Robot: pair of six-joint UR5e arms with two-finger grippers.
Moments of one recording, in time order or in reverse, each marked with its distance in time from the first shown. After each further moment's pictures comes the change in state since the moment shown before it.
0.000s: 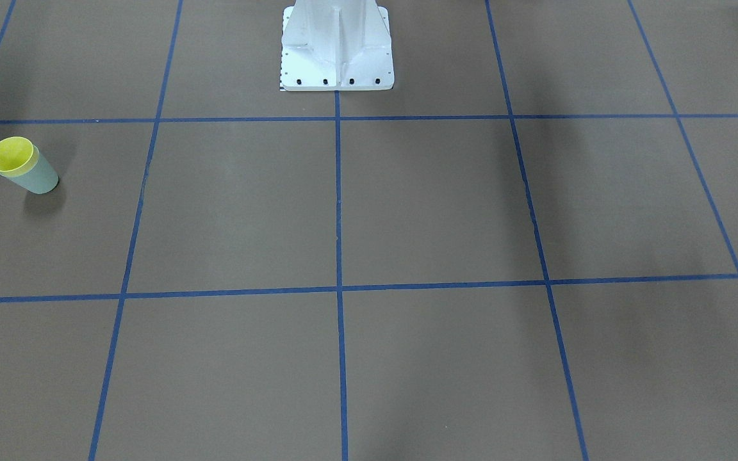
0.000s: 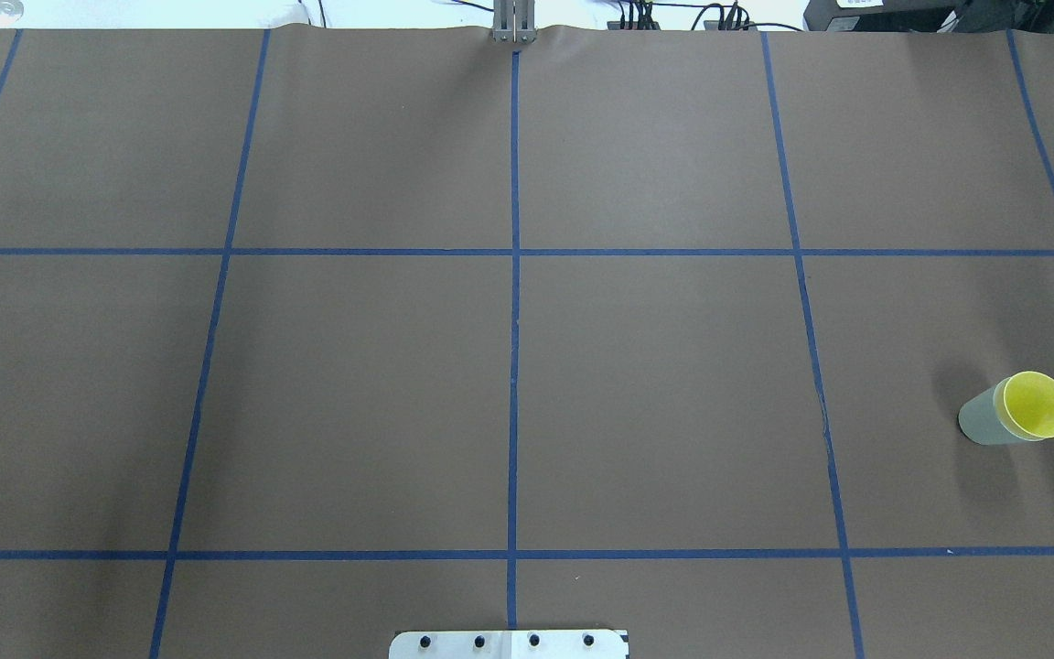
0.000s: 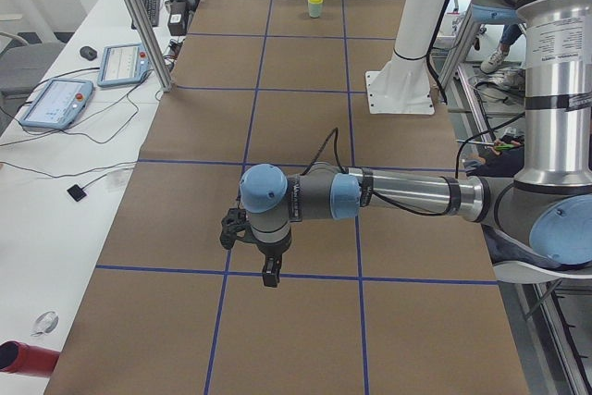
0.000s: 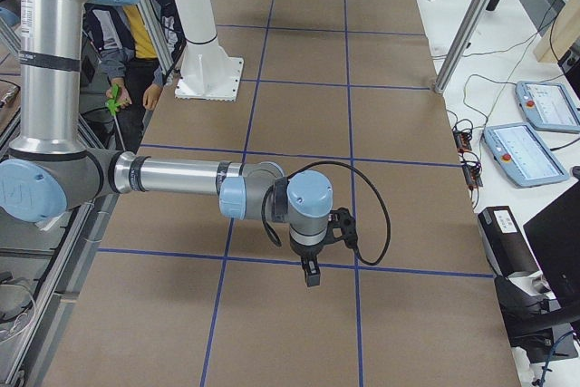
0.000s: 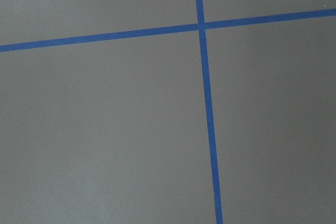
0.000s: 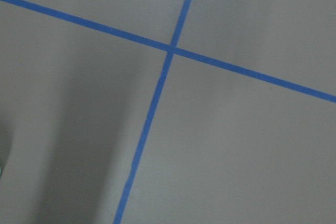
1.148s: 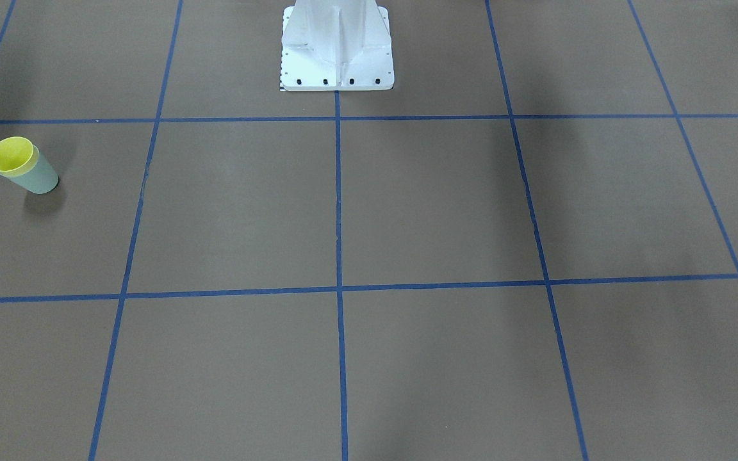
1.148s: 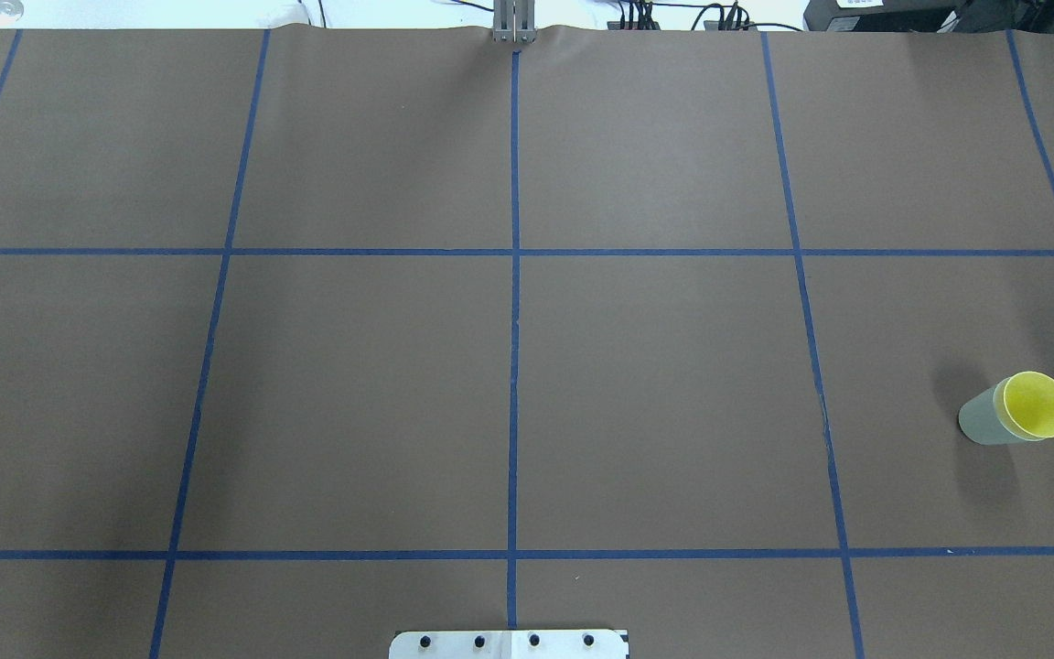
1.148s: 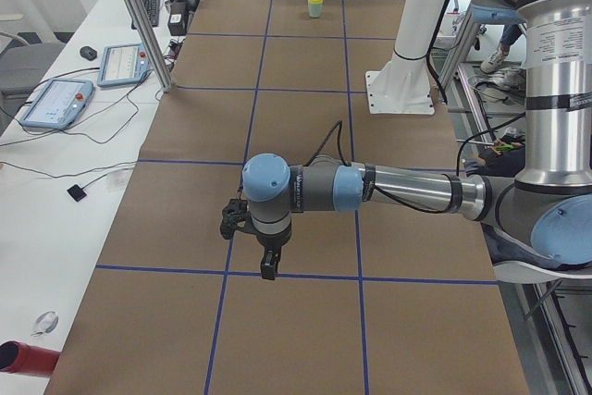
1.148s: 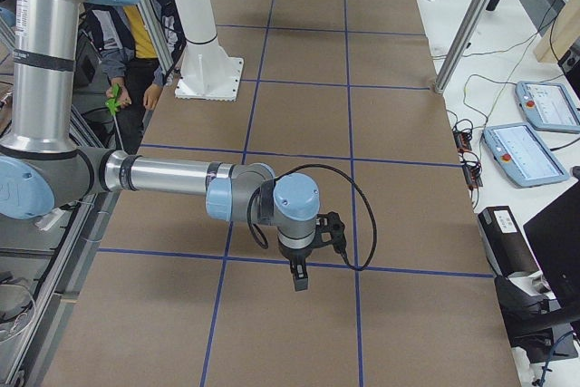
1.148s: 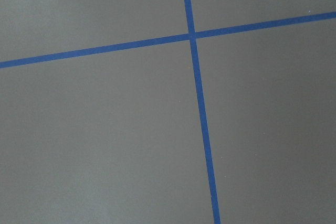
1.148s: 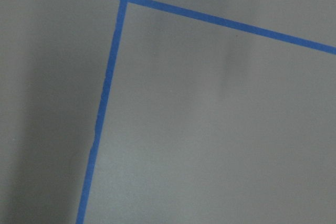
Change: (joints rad) left arm 0.000 0.005 -0.030 0.002 0.007 0.011; right arm 0.007 -0.038 0.059 -0.002 0.001 0.014
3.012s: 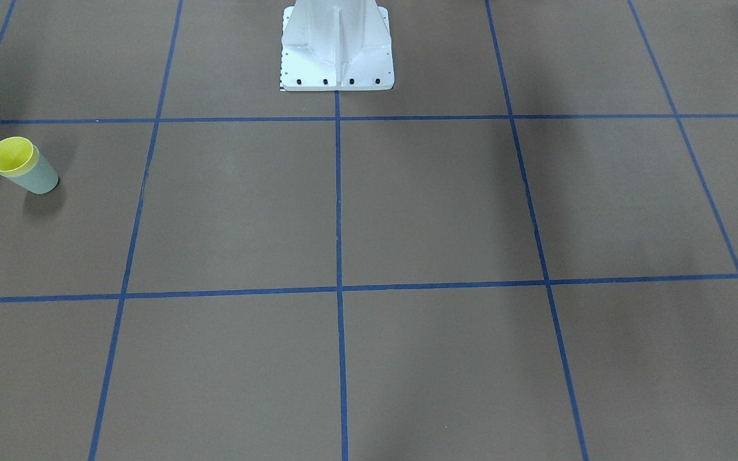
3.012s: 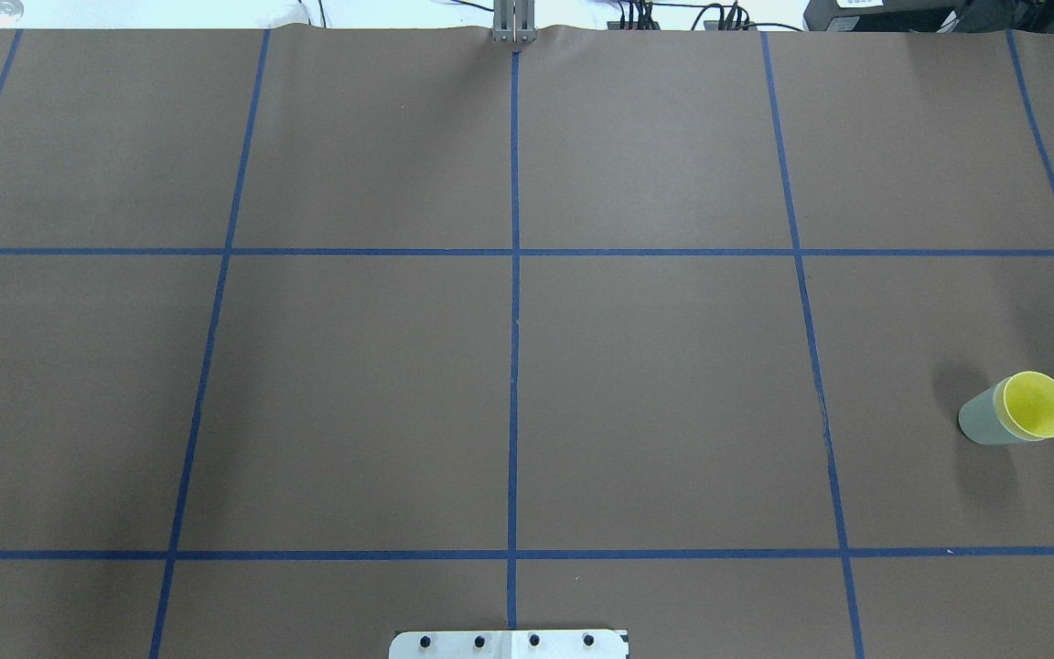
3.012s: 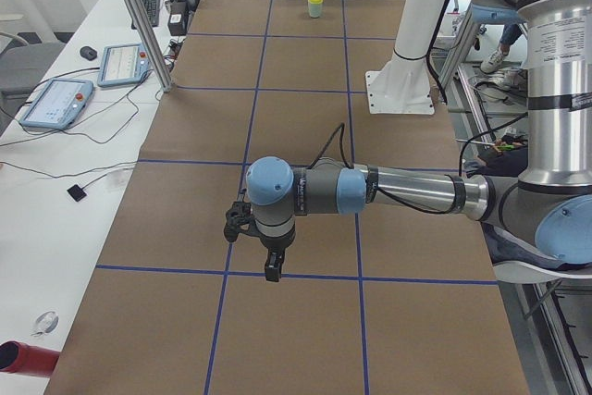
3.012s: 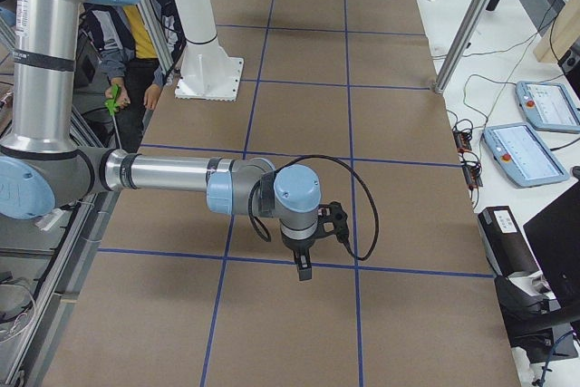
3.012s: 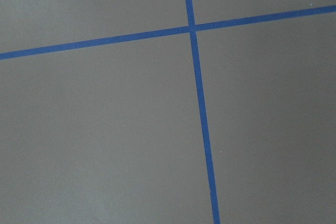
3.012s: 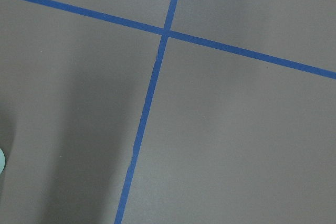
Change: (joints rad) left arm 0.001 0.015 -0.002 -0.002 -0.008 0.001; right arm -0.001 0.001 0.021 0.002 0.027 0.007
